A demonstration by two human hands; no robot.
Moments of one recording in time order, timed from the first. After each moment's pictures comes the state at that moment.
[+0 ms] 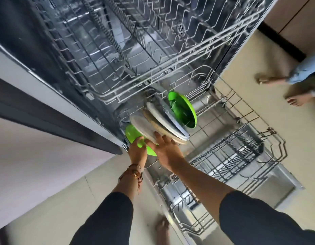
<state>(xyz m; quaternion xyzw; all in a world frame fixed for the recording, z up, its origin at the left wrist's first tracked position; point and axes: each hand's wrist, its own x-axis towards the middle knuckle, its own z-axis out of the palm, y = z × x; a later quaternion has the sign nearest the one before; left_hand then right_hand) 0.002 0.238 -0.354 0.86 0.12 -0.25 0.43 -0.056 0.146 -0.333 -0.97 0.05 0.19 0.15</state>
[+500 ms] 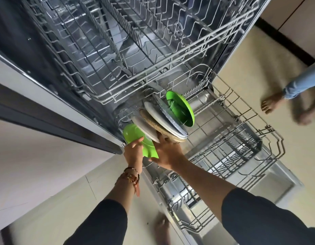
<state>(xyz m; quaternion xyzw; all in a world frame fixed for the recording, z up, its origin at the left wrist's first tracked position) -0.001 0.241 -0.350 0.78 0.21 -0.25 0.53 -0.060 0.137 -0.334 -0.96 0.04 0.25 0.11</state>
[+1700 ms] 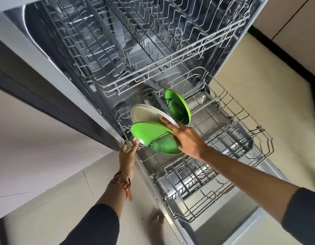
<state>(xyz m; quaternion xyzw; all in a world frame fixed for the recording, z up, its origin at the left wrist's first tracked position) -0.031 0.280 -0.349 0.71 0.24 -0.28 0.60 -0.092 0.085 -0.280 -0.97 0.01 0.06 0.25</state>
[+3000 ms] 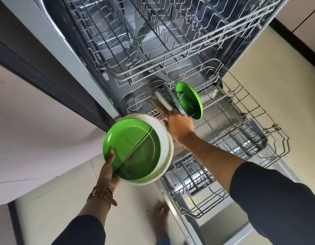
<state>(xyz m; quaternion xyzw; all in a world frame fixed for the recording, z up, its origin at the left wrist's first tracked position) -0.041 0.385 -0.373 0.44 0.32 -0.33 0.77 -0.032 0.130 -0.305 -0.98 0.14 0.10 0.11</state>
